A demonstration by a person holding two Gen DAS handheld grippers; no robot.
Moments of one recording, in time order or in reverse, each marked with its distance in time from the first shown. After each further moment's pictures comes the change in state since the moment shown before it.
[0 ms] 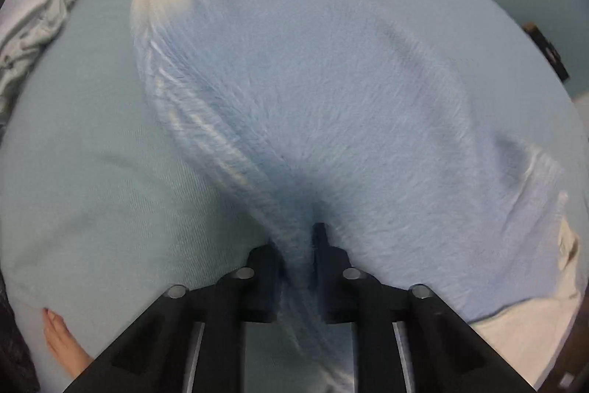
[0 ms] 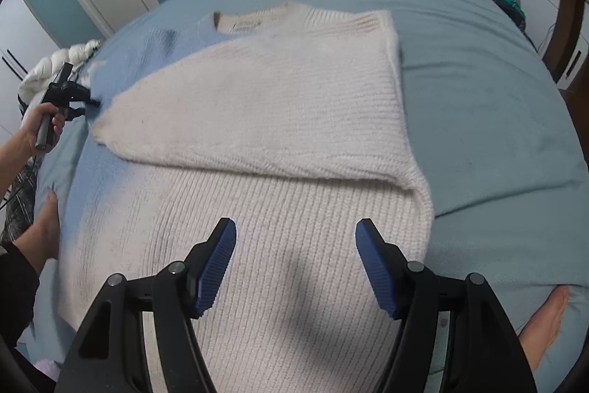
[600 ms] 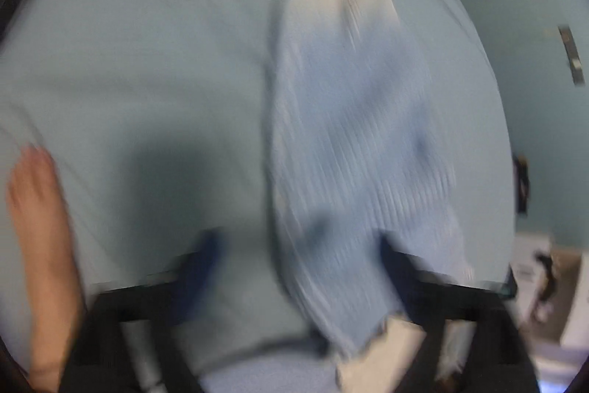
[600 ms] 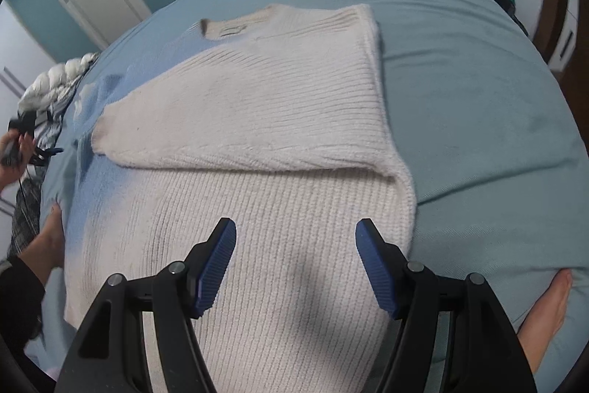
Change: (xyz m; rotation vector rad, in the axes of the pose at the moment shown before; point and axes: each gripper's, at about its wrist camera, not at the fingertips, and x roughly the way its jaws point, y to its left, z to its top) left arm -0.057 0.105 -0.022 -0.554 0.059 -0.216; right arm 0.007 0.001 0.000 0.031 0.006 0.013
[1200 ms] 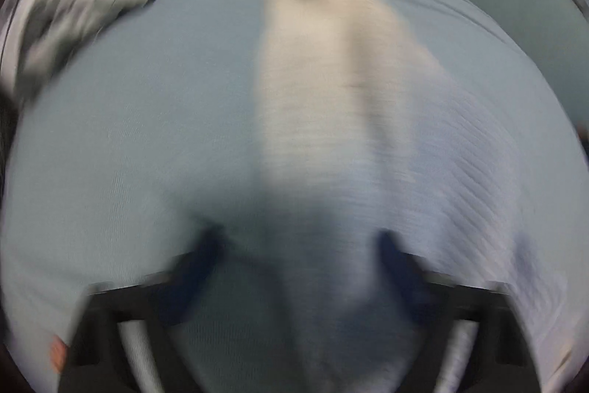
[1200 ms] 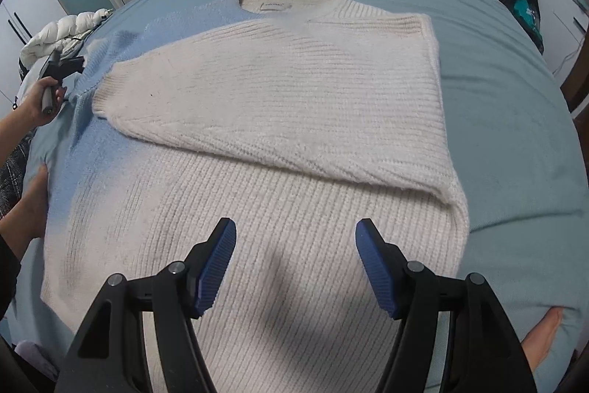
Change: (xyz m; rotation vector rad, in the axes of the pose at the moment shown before) left arm 0.083 -0.029 0.072 0.374 -0.250 0.236; right arm 0.034 0.057 0.011 -0.141 0.032 -0.046
